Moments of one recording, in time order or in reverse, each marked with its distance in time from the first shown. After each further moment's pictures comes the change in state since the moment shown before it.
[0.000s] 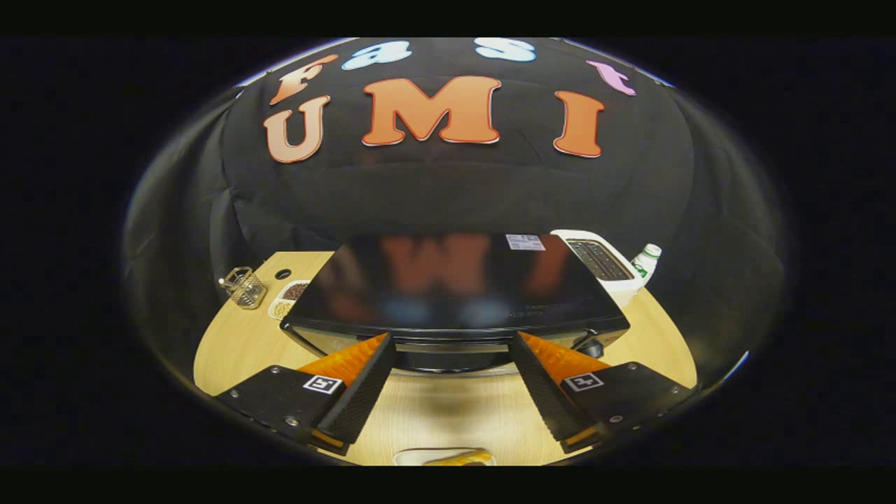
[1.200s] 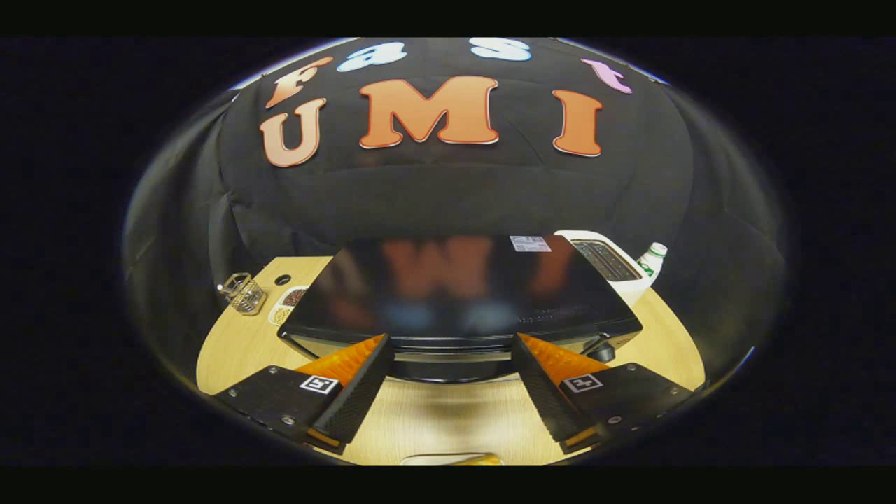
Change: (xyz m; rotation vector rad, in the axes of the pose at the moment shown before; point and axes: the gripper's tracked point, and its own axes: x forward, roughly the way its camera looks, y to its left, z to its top) arm 0.005 0.006 0.000 0.009 -0.005 -0.024
